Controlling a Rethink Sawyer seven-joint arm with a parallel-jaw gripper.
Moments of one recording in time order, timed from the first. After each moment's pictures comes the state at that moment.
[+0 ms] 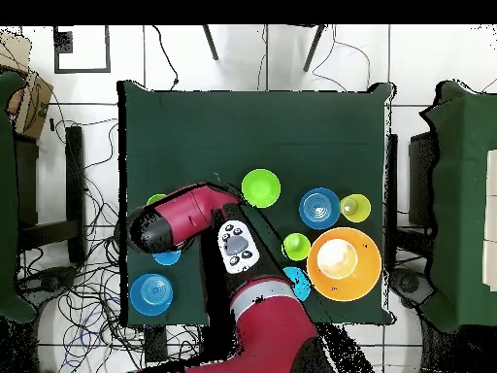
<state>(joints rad) -0.16 -0.63 0.34 1.72 -0.47 0.53 1.66</state>
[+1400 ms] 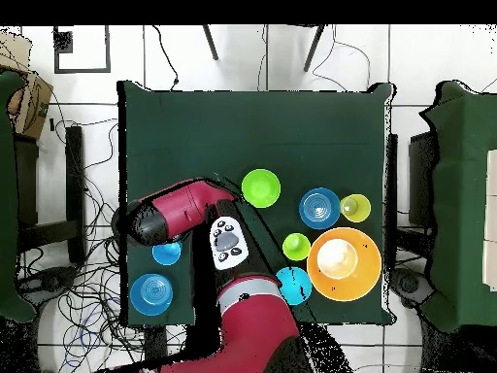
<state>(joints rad) -0.11 -0.60 0.27 1.65 -0.42 0.51 1.68</state>
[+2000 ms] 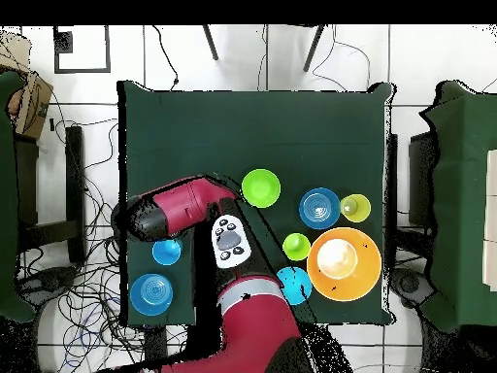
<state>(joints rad) -0.11 -0.60 0.27 1.64 -0.38 0.50 1.68</state>
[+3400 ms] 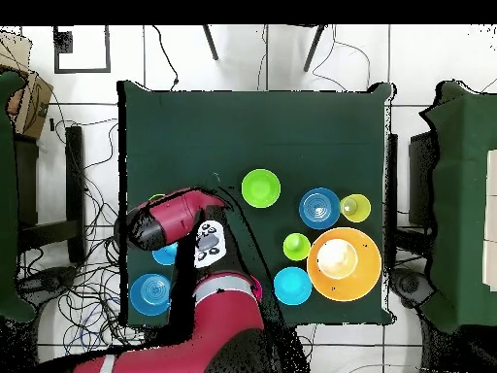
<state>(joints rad) 0.01 -0.50 0.13 1.61 -0.38 0.31 1.72</state>
